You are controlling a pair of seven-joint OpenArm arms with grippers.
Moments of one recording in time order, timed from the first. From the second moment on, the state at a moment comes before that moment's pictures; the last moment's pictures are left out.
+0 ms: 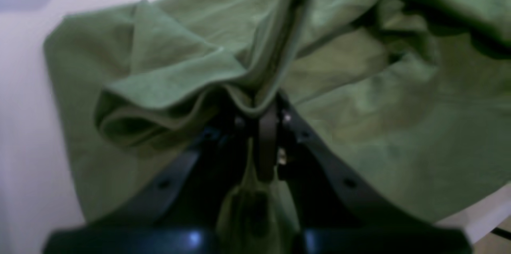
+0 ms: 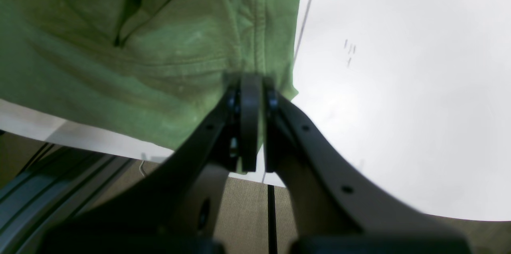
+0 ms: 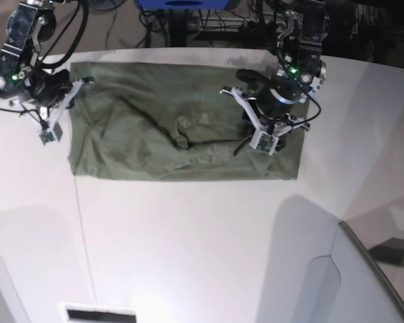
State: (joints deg) left arm 16.1 -5.4 2.7 92.9 2.0 -18.1 28.5; right arm -13.6 -2.5 25.6 97.6 1.7 36.3 -62.2
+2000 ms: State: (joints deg) left arm 6.5 -2.7 9.5 82.4 2.0 -18.0 32.3; right arm -12.2 -1.0 25.4 97.4 1.8 36.5 -62.2
